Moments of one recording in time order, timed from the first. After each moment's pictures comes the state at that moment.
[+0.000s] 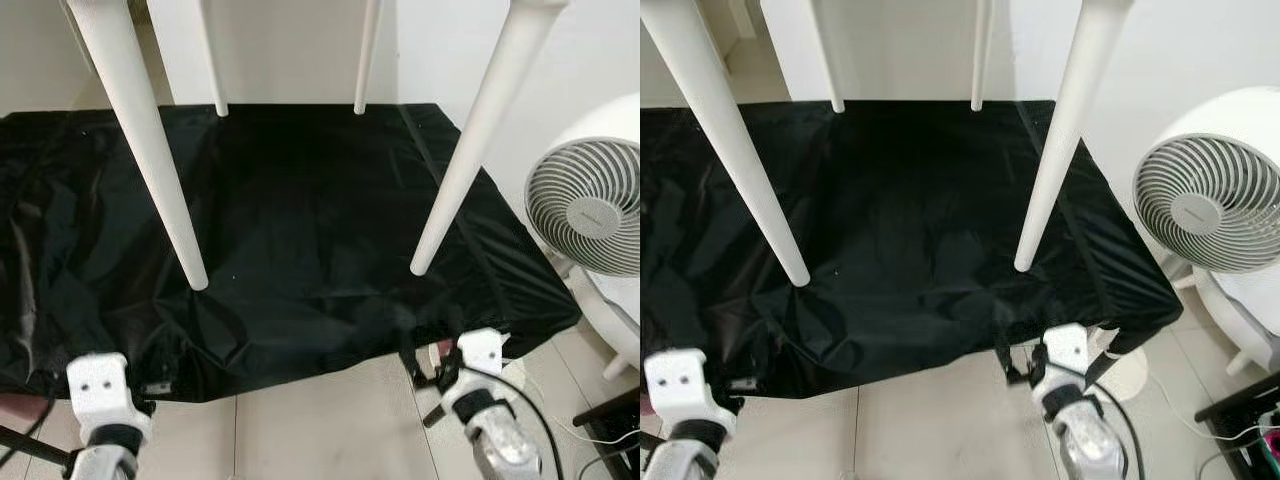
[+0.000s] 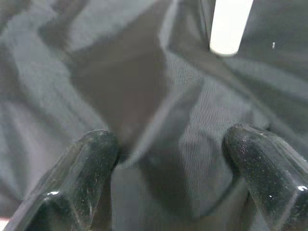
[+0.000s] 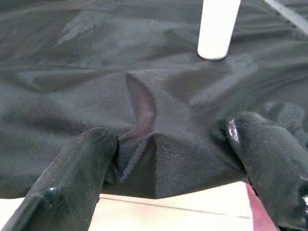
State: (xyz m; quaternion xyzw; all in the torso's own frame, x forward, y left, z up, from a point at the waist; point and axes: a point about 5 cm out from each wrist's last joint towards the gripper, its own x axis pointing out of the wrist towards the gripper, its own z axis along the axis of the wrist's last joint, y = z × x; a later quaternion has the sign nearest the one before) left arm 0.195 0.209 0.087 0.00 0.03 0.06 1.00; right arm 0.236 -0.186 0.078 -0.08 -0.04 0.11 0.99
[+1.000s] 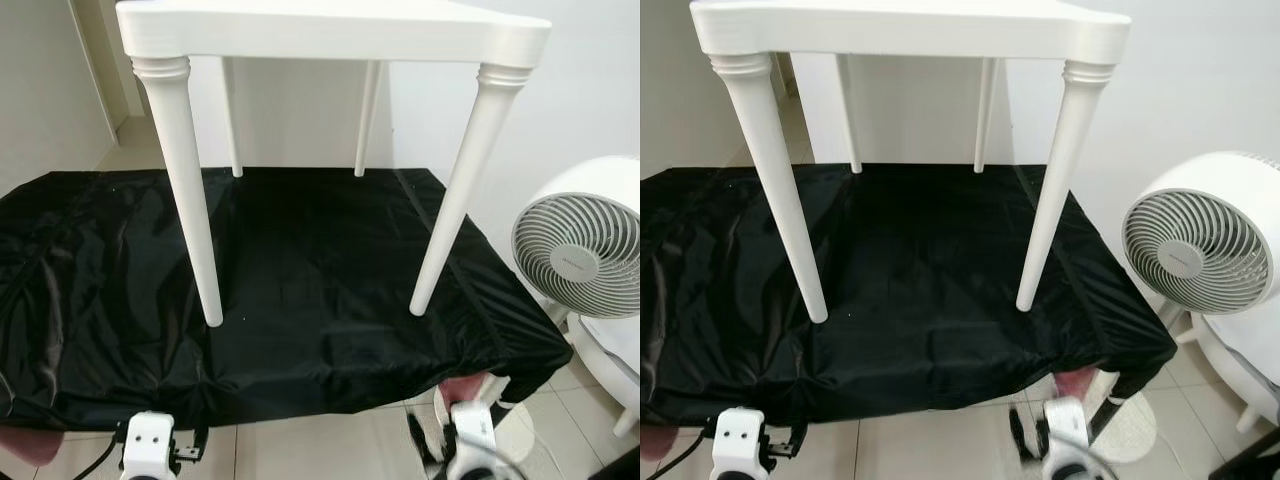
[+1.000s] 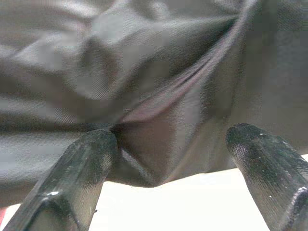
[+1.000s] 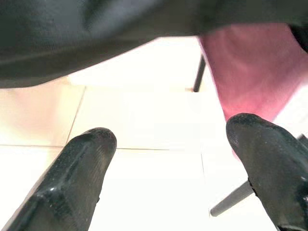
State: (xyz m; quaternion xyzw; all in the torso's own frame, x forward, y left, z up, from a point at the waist) left arm 0.190 0.211 -0.008 0.04 0.11 -0.01 0.99; right arm 0.188 -0.208 -0.019 -0.08 0.12 0.06 0.99
